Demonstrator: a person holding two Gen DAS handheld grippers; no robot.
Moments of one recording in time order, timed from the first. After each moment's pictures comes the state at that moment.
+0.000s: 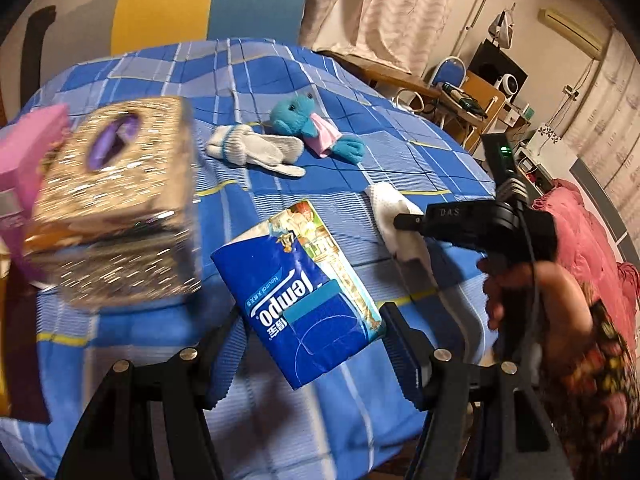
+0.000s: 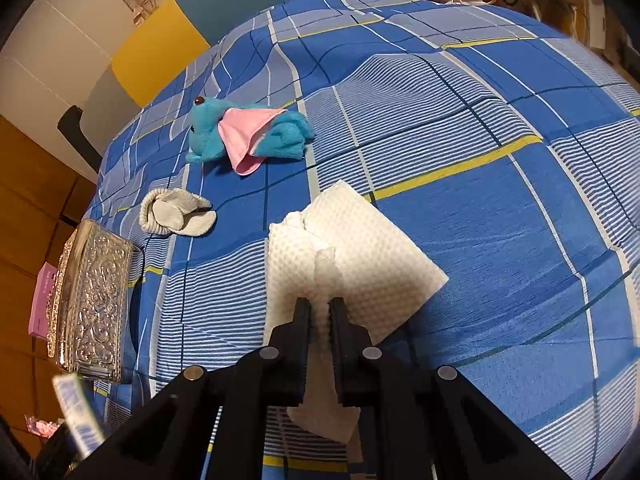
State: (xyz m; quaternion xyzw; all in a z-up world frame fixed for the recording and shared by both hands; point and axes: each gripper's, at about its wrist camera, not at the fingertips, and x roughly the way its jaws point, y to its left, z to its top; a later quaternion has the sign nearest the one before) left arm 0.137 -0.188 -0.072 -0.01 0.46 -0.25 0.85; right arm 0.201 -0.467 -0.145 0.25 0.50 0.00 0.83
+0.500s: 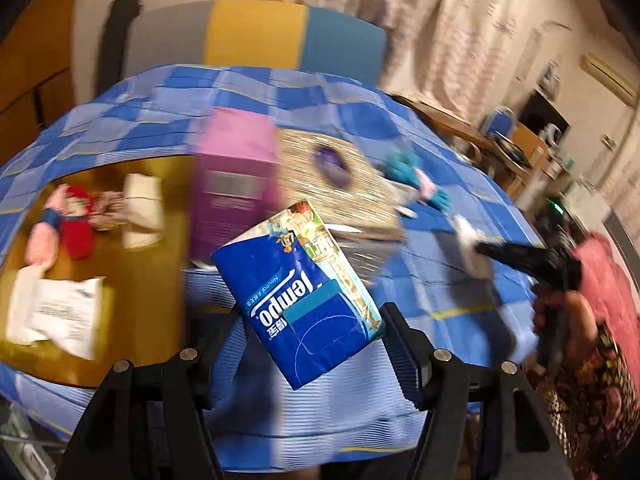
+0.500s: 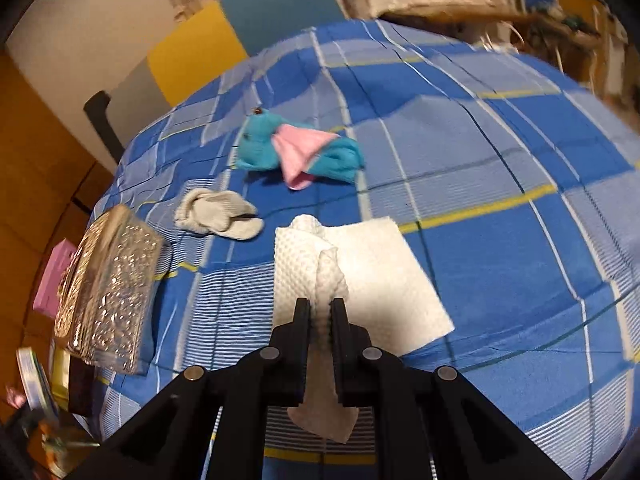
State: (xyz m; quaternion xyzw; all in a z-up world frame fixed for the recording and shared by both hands) left arm 0.126 -0.034 -0.042 -0.06 0.43 -0.14 0.89; right arm 0.194 -0.435 -0.113 0.19 0.45 0.03 0.87
